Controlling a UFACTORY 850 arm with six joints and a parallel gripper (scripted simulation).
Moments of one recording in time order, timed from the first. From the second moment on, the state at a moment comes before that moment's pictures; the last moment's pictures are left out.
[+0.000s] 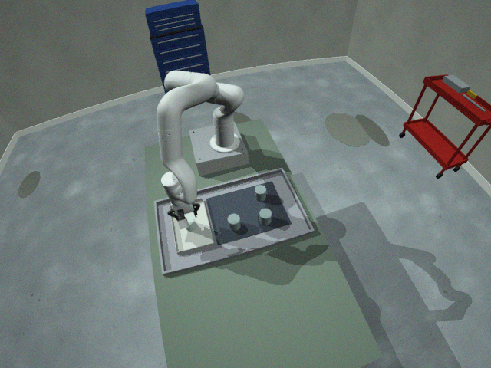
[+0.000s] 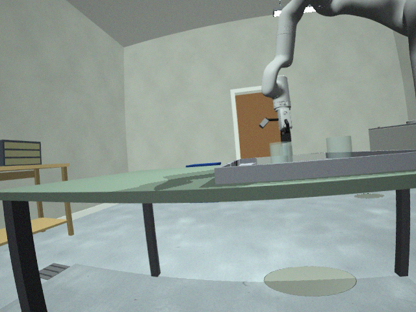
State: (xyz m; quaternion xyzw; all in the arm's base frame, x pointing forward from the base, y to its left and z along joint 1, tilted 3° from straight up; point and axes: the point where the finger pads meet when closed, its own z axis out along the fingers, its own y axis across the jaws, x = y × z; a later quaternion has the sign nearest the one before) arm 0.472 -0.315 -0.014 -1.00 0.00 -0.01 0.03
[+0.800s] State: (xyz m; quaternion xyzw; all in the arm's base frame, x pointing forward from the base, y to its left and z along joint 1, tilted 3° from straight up) arm 0.471 -0.318 0.039 -1.00 0.00 -0.01 0.03
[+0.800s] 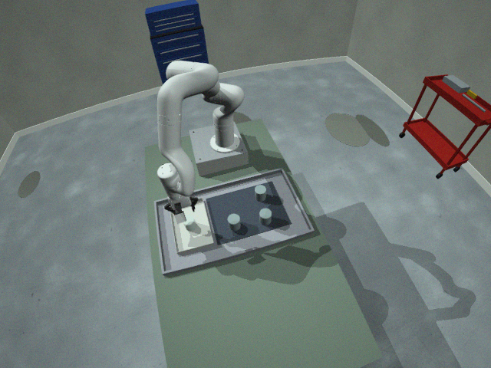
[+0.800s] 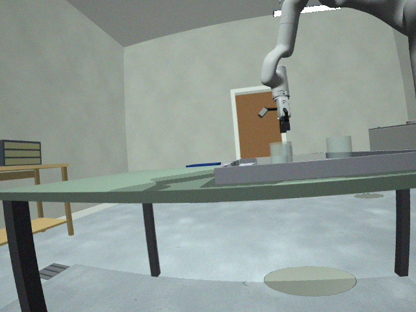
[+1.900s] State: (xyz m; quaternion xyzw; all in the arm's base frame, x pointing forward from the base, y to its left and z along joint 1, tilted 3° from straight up) arm 0.438 -0.128 0.048 -1.00 0.00 -0.01 0.03
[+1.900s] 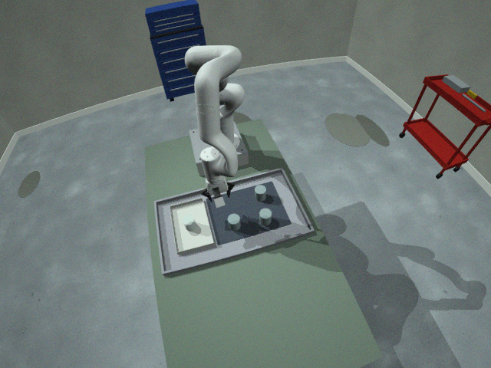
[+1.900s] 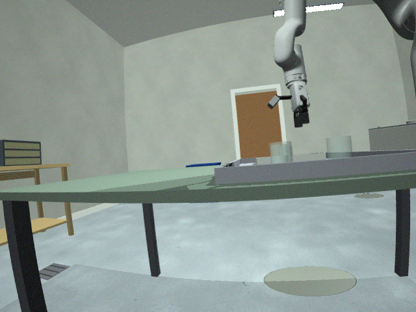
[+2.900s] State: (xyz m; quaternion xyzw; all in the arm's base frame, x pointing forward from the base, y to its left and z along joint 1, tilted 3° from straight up) arm 0.403 0.082 0.059 -1.00 0.00 -0.01 0.03
